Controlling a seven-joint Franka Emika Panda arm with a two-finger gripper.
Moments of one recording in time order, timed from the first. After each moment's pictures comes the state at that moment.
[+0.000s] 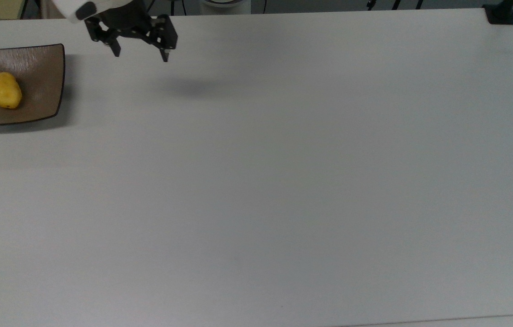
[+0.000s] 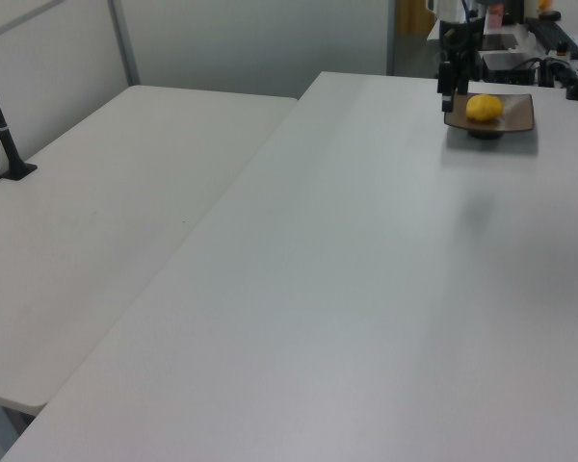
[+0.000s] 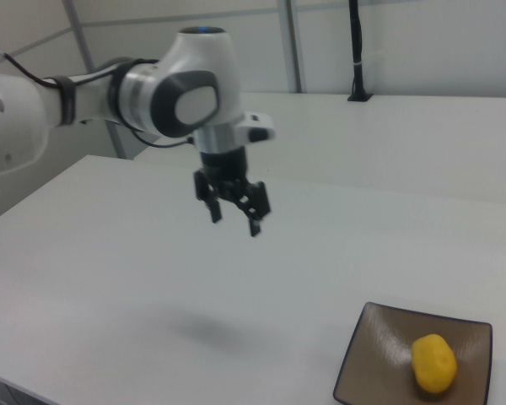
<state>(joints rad) -0.44 0.08 0.34 -1.78 -0.03 1.82 -0.05</state>
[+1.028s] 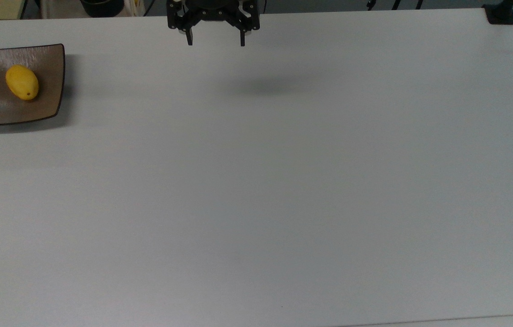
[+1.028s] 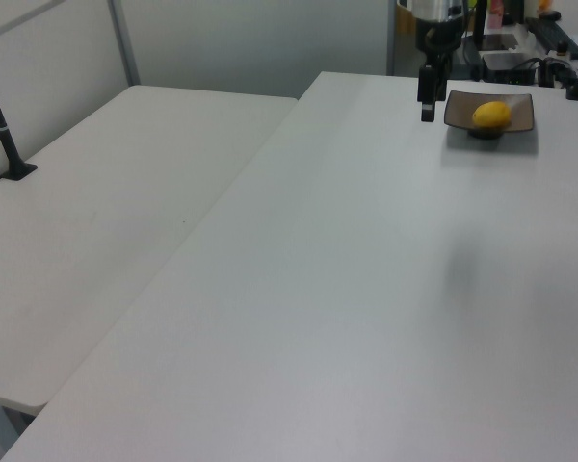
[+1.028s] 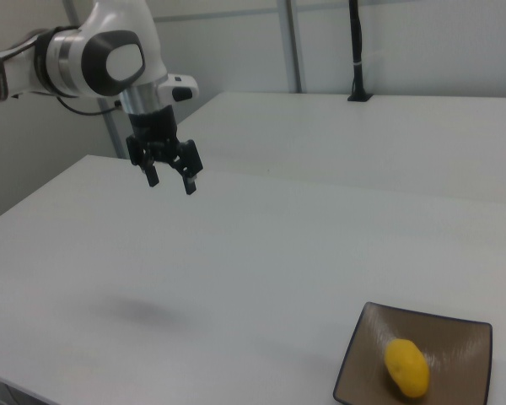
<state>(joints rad) 0.08 0.04 0.05 -1.69 -0.01 1.73 0.06</state>
